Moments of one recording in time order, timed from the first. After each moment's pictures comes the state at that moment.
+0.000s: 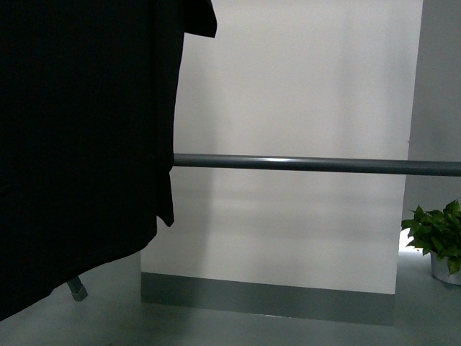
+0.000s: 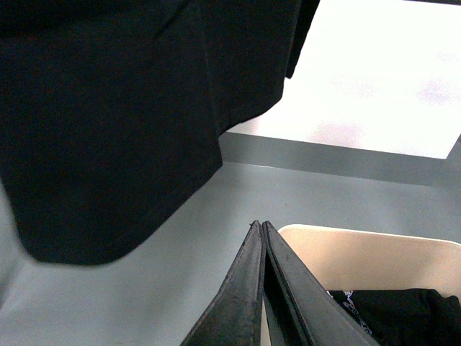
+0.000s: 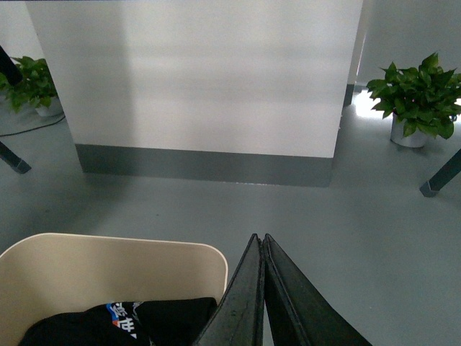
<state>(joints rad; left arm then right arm) 0.00 0.93 0.11 0.81 0.00 -0.01 0.15 1.04 0.07 0.95 0.14 0.00</state>
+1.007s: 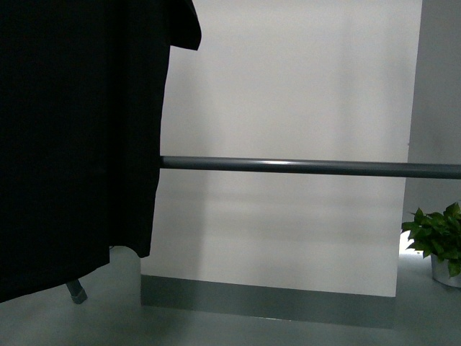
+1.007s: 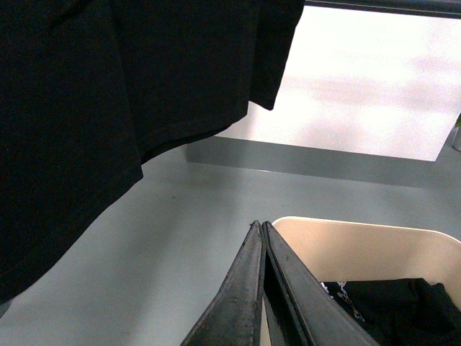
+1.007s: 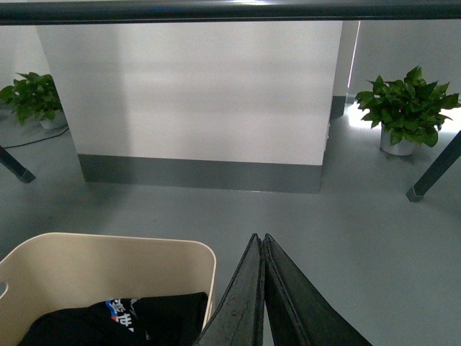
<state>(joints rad) 0.00 0.39 0.02 0.39 0.00 -0.01 0.00 0.38 0.01 0.38 0.00 0.00</state>
